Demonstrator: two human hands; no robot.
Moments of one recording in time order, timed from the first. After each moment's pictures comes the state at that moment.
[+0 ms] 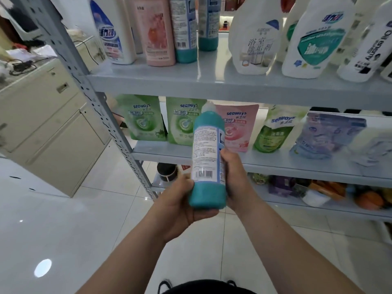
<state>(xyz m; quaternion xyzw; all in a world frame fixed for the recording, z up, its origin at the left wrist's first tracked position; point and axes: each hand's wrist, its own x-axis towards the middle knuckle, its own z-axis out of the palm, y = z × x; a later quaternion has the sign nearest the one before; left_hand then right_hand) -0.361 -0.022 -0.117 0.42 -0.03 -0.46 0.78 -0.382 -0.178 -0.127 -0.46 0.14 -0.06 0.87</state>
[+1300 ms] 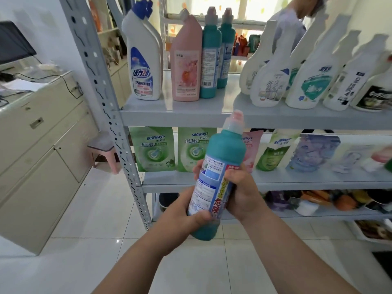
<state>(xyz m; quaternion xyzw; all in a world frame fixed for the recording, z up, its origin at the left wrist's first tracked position) -0.261 0.099 -0.110 0.63 -0.36 -0.37 0.58 -0.325 -0.064 -0.085 -0.52 0.00 -0.20 0.83</state>
